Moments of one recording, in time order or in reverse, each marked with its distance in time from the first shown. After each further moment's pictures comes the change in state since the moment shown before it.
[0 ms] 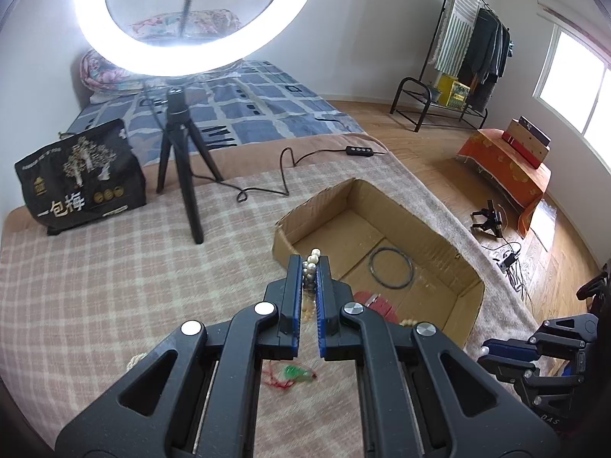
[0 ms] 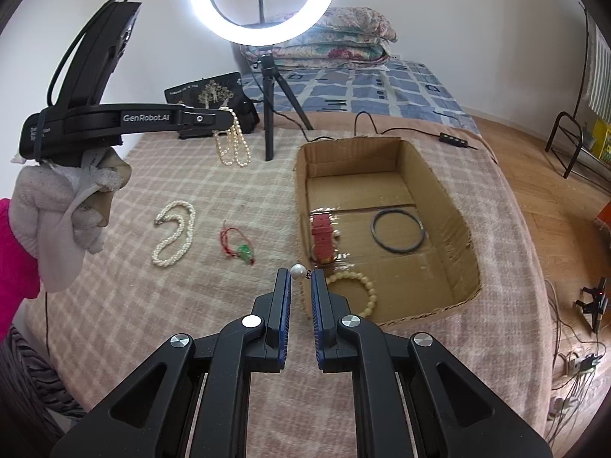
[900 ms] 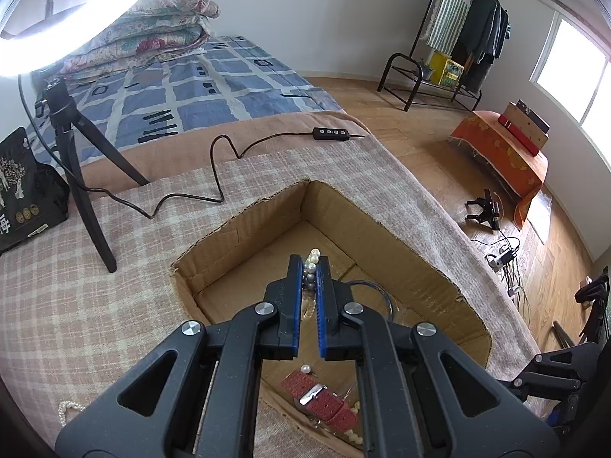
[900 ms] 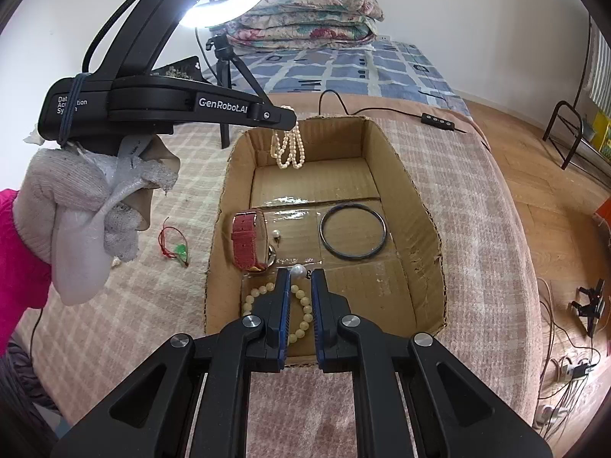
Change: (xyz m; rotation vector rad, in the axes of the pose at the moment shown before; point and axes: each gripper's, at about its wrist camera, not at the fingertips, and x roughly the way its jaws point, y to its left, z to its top) left arm 0.111 -0.056 0.032 0.010 0.092 -0.043; right arm 0.040 -0.060 0.012 0.014 0.072 -0.008
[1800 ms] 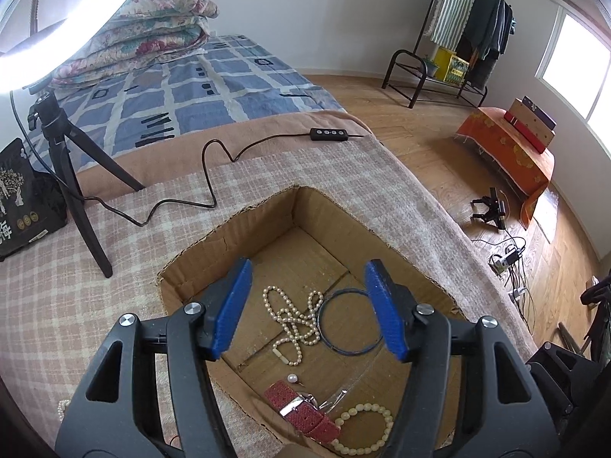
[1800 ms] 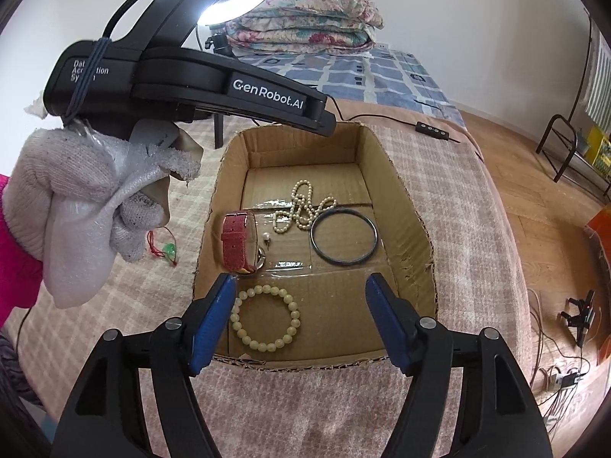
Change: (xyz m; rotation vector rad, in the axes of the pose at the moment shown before) left arm 0.004 -0.015 0.009 0.001 0.010 0.030; right arm 0.001 0.002 -0.001 -0.042 -0.020 -0.042
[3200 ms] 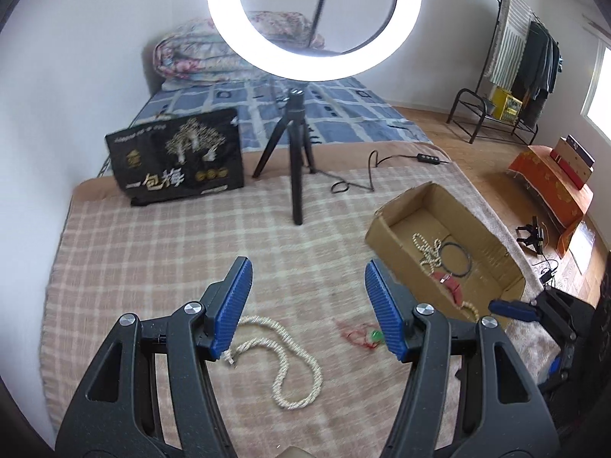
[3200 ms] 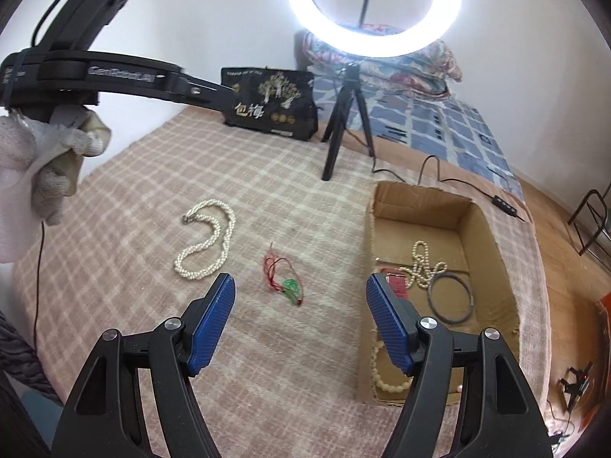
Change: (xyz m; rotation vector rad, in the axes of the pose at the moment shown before) left arm -0.183 0.147 -0.088 -0.121 -0.097 0.208; right arm -0.009 0.128 0.022 -0.222 -0.067 0.112
